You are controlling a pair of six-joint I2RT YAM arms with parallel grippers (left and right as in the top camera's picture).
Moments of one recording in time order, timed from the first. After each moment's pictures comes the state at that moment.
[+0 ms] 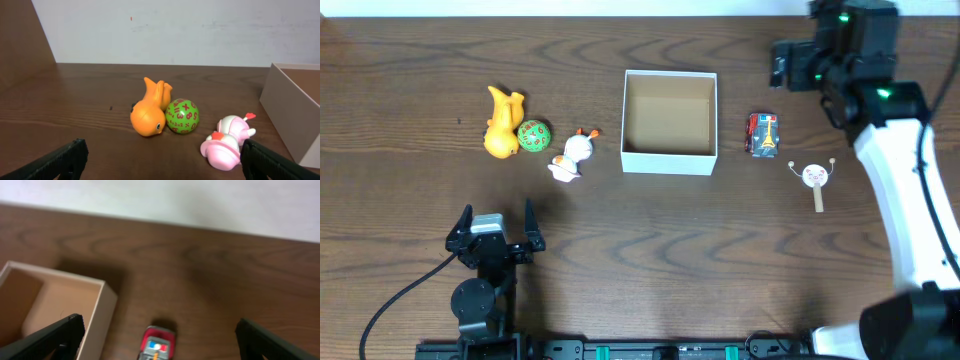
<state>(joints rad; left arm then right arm) 0.12 0.01 0.02 -0.11 0.02 0.02 0.09 1.63 1.54 -0.61 -0.04 0.00</state>
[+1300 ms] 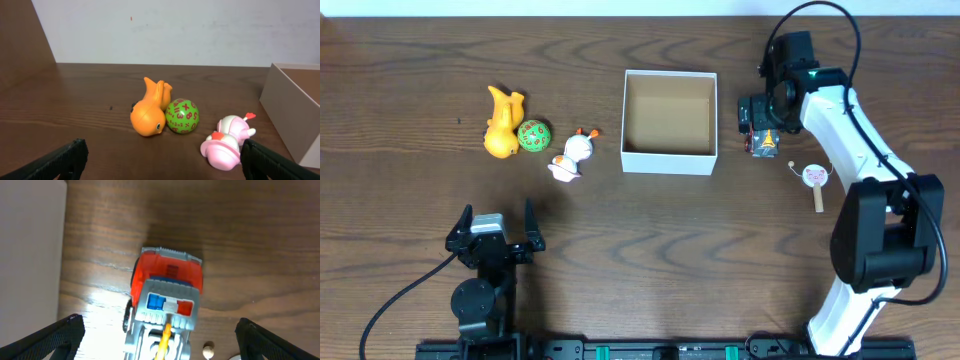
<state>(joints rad) 0.12 0.01 0.02 -0.11 0.02 0.02 0.13 1.98 1.55 -0.81 0.05 0.04</state>
